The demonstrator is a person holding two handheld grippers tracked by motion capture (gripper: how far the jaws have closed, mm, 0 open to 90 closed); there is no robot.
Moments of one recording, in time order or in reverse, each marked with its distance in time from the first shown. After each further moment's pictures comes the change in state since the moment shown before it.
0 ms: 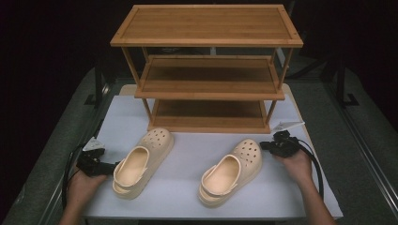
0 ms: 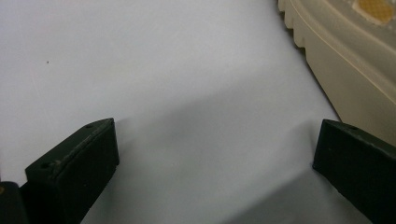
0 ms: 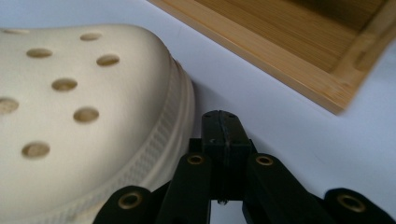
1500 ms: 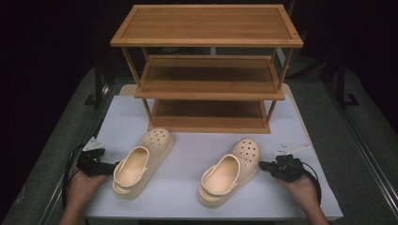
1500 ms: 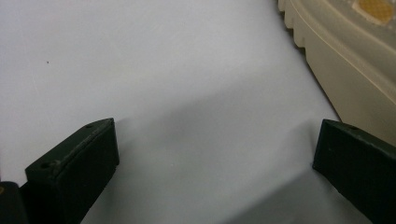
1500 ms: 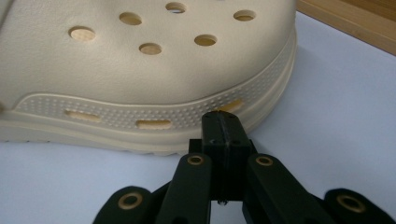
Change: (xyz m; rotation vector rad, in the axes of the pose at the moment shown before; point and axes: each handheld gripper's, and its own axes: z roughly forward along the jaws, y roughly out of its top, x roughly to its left) left arm 0.000 0.000 0.000 0.000 0.001 -0.001; right arm 0.048 -0.040 -0.022 -0.029 0.077 -0.045
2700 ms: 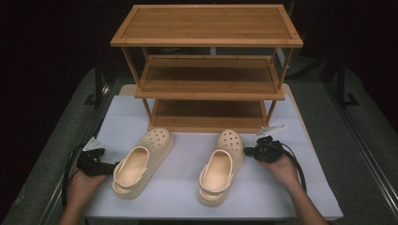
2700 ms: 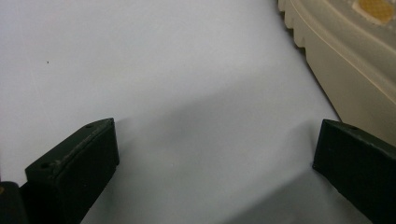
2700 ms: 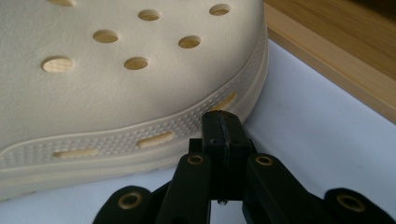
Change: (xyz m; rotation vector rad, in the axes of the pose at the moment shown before) left arm 0.000 0.000 0.000 0.000 0.000 0.000; right arm -0.010 0.052 0.047 0.037 0.034 -0.048
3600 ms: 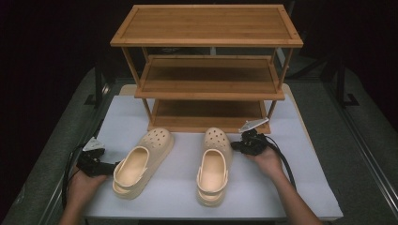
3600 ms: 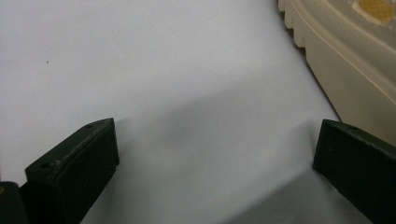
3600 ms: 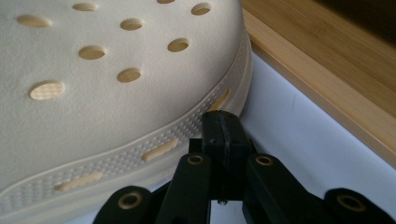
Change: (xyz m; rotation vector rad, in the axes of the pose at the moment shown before) left arm 0.000 0.000 0.000 -0.001 0.000 0.000; right arm 0.007 0.033 0.033 0.005 0.029 -0.049
